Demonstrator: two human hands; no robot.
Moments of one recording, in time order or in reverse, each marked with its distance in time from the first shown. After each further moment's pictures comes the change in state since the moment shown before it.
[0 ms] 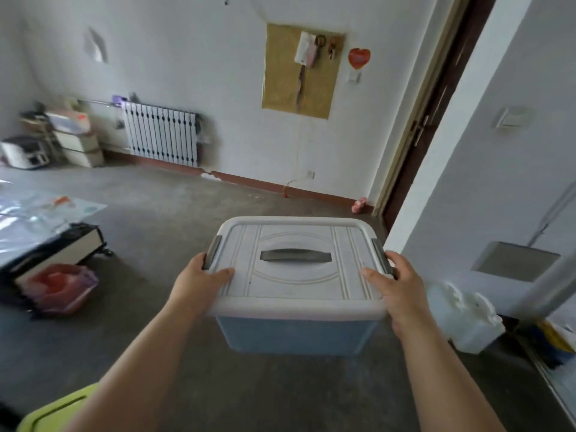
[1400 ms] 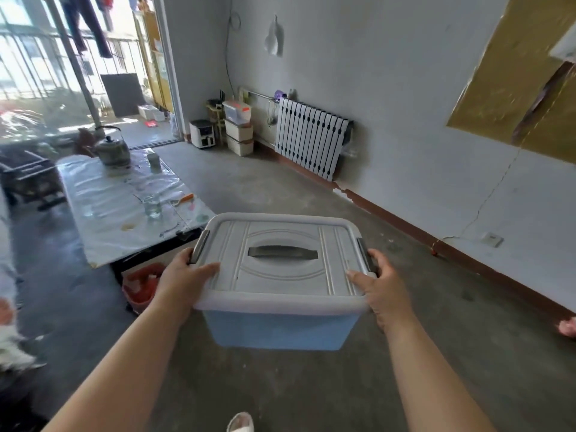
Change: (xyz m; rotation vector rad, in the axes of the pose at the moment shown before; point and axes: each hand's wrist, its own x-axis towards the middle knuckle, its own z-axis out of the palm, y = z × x) left_hand 0.590 -0.028 -0.094 -0.280 0.579 -0.309; right_hand 0.546 -0.051 0.573 -0.011 -0.728 -0.047
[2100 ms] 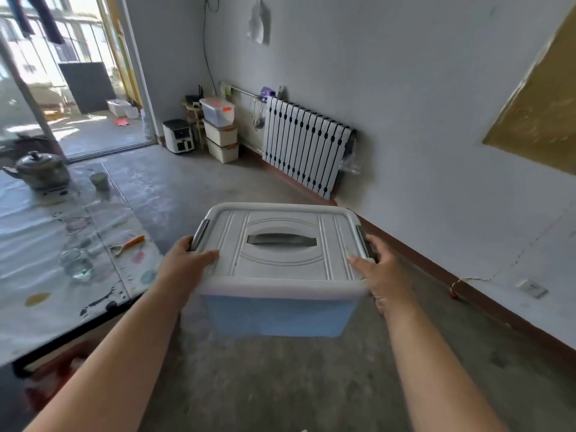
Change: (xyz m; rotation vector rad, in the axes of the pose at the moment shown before) left_hand 0.437 0.129 0.231 0.117 -0.004 0.042; right_hand 0.505 -0.038 0.043 0.073 -0.024 -0.005
